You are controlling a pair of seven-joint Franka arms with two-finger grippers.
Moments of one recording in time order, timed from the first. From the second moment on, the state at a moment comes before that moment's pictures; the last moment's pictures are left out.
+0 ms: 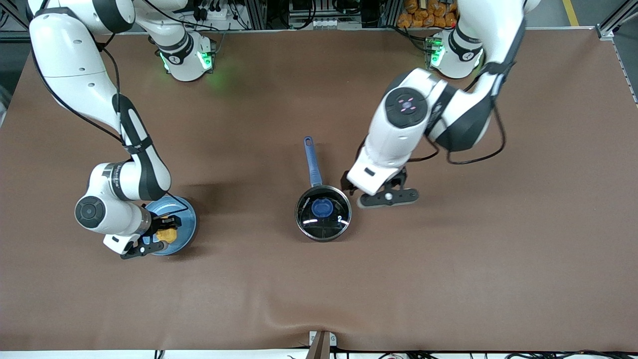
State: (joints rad) left arm -0.49 0.54 -0.16 -1.39 0.09 2.04 -0.79; right arm 0.03 0.71 -0.01 -1.67 0.02 2.30 -0.24
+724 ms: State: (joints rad) left arm -0.76 0.74 0.04 -1.33 0.13 2.25 -0.95; right arm 0.07 0.61 0.03 -1.61 0.02 2.28 -0.18
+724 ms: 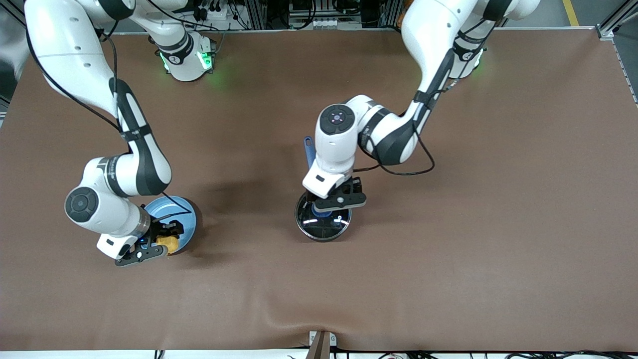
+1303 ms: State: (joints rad) left arm -0.76 0.79 0.04 -1.31 0.13 2.36 -0.96; right arm 0.16 0.57 0.04 -1.55 0.02 2.21 0.03
